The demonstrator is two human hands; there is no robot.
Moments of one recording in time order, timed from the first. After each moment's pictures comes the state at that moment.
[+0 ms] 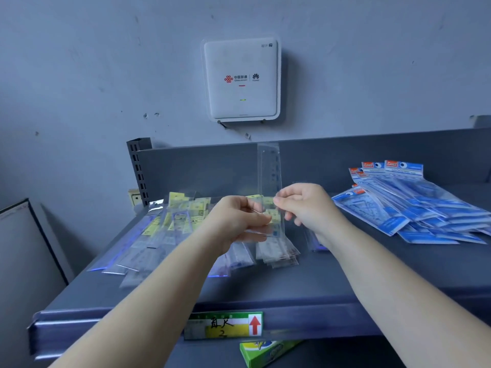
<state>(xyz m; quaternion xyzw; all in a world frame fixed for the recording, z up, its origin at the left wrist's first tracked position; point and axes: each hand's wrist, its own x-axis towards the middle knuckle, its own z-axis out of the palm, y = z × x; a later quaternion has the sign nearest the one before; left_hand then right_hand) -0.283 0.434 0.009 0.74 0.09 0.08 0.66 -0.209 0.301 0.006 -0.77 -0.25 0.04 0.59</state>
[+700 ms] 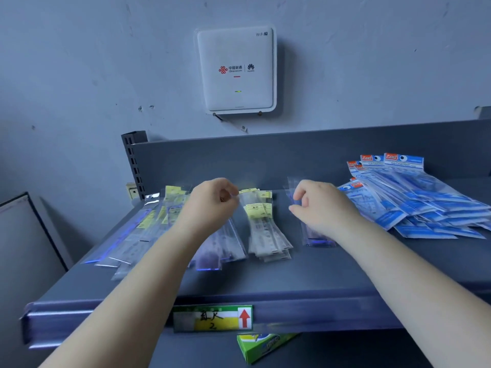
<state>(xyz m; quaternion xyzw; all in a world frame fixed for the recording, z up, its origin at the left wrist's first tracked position) -0.283 0.448 0.009 0.90 0.11 0.28 0.31 -0.189 0.270 0.000 -0.92 -0.27 -0.11 0.25</state>
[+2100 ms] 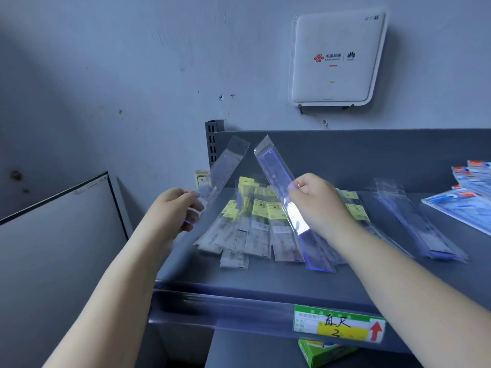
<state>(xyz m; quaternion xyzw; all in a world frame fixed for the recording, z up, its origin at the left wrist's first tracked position) -0.394 0.603 -0.001 0.69 0.28 0.31 0.59 -0.270 0.423 0.004 -0.81 -0.31 -0.02 0.50</state>
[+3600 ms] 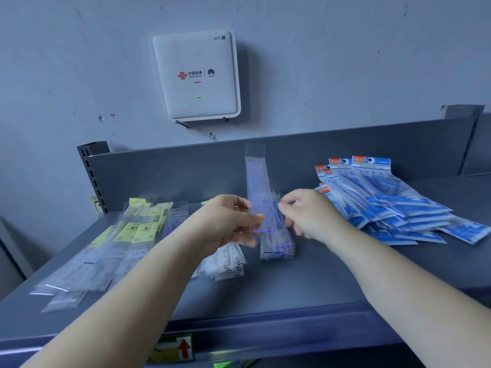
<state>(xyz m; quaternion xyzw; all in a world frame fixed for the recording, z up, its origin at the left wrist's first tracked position) -0.244 0.376 0.015 0.75 0.08 0.03 0.66 -0.159 0.232 -0.008 -0.86 -0.24 0.02 0.46</state>
